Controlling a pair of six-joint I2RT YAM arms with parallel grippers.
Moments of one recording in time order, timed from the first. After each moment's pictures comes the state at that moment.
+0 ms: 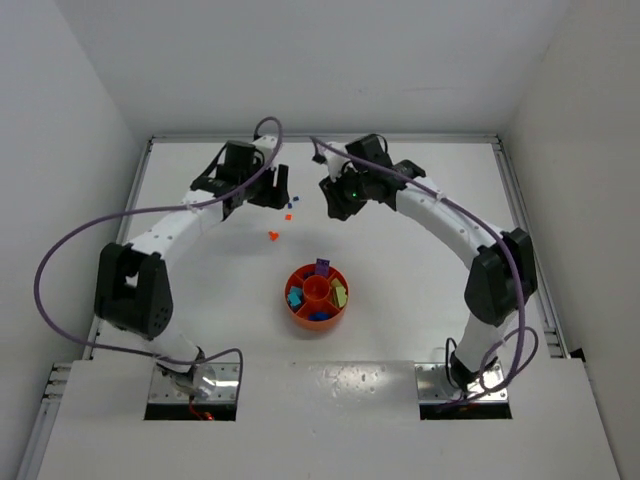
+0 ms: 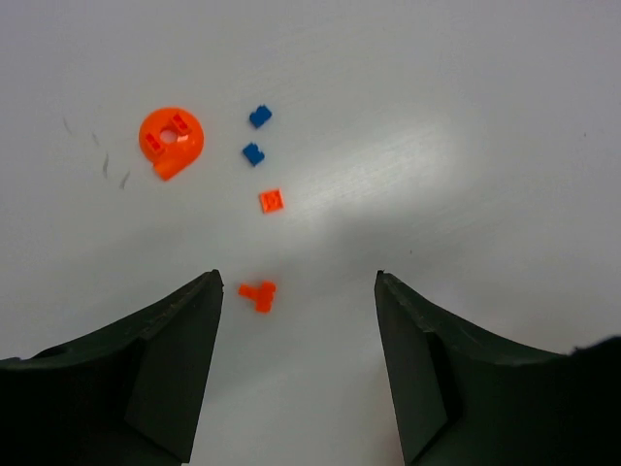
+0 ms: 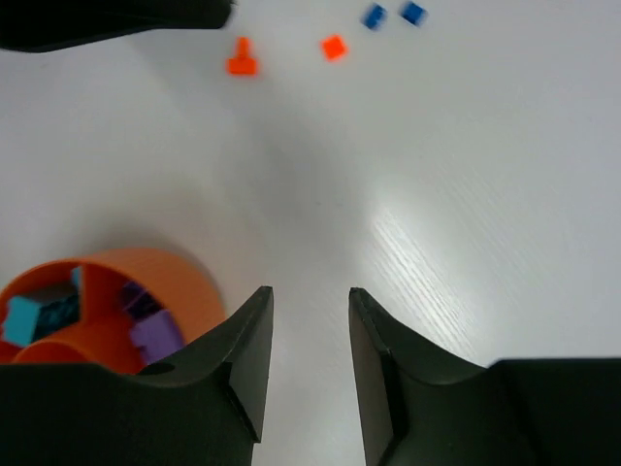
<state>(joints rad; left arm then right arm) -0.30 1.56 1.22 -0.32 0.19 -0.06 0.60 1.76 1.54 -0.60 -0.25 -0.22</state>
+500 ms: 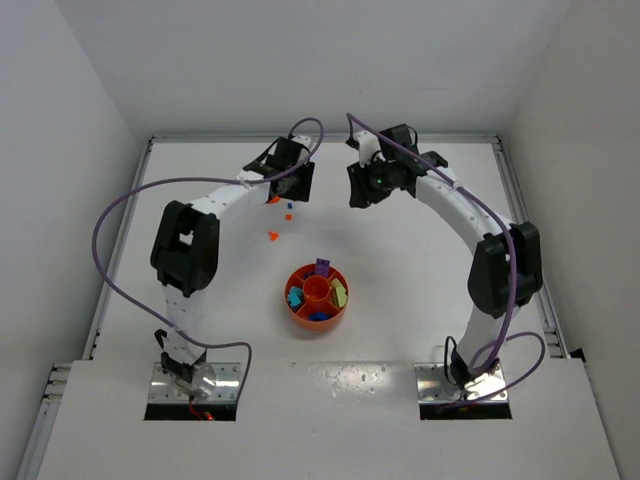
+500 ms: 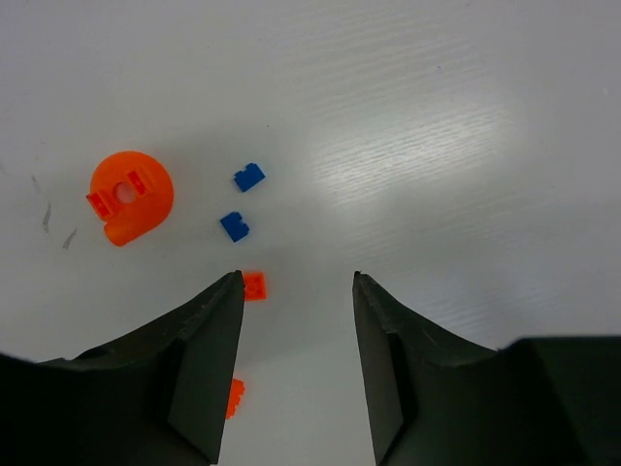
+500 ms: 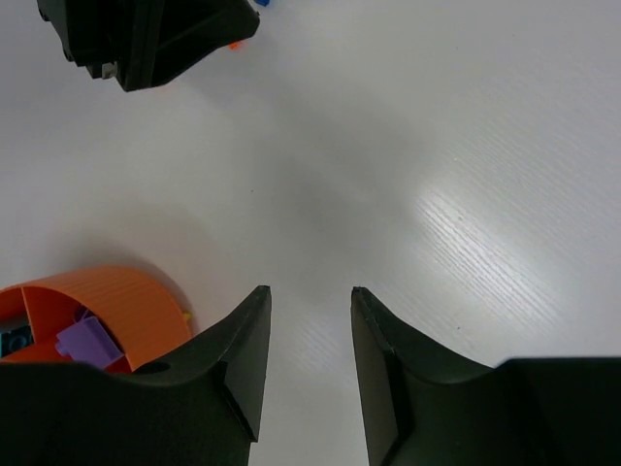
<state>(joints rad) -0.44 2.01 1.60 -0.37 -0.06 -0.18 0.38 1.81 1.53 -0.60 -0.33 -0.11</state>
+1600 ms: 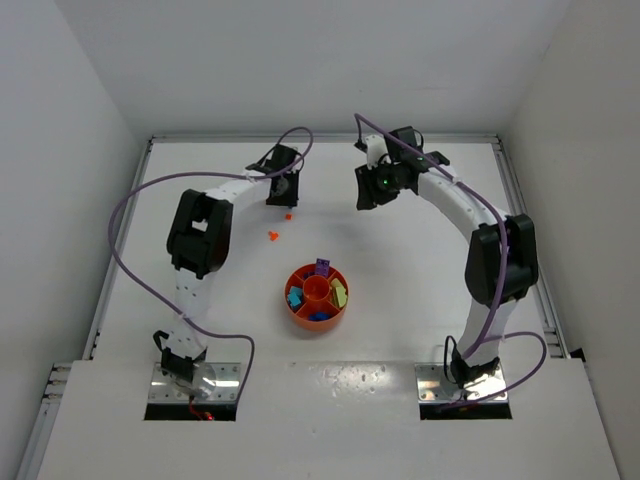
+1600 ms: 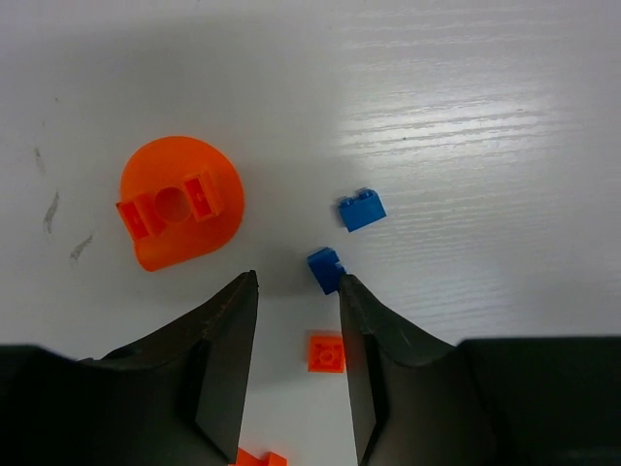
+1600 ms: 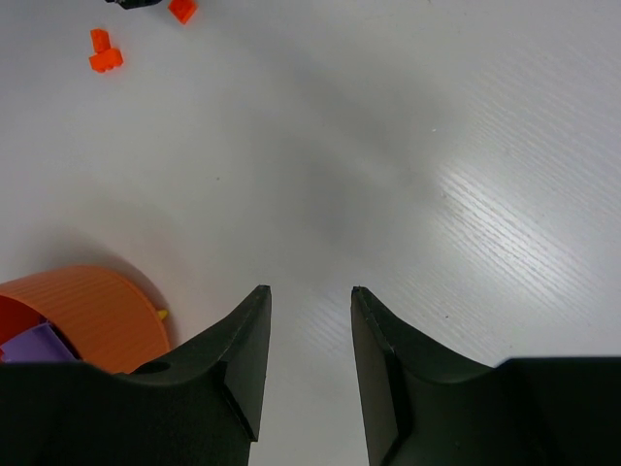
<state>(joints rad) -0.37 2.22 1.69 -0.41 -0.15 -0.27 0.32 1.86 1.52 -0.60 -0.35 -0.11</state>
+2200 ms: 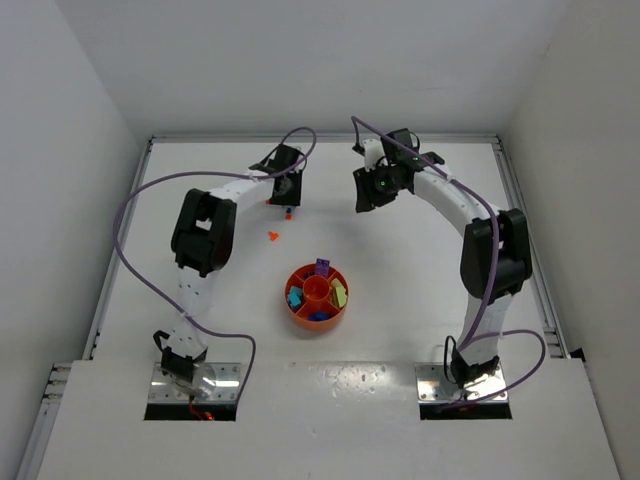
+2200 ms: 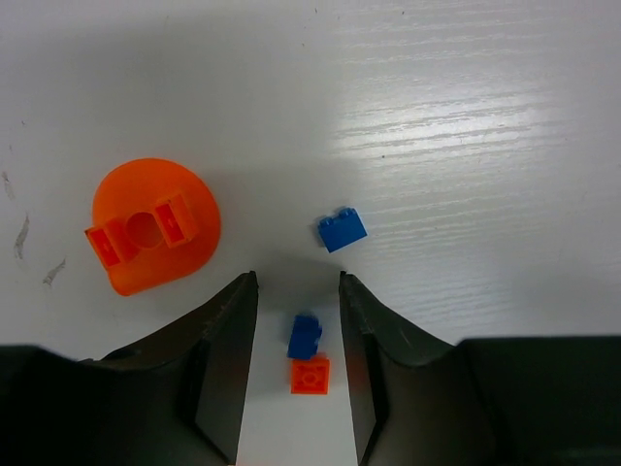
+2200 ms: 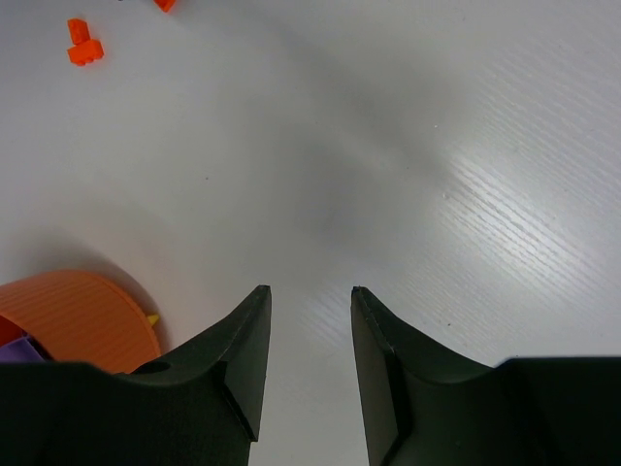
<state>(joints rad) -0.37 2.26 1.73 -0.41 -0.14 -0.27 0.32 1.91 1.53 -0.61 -0.35 -0.11</state>
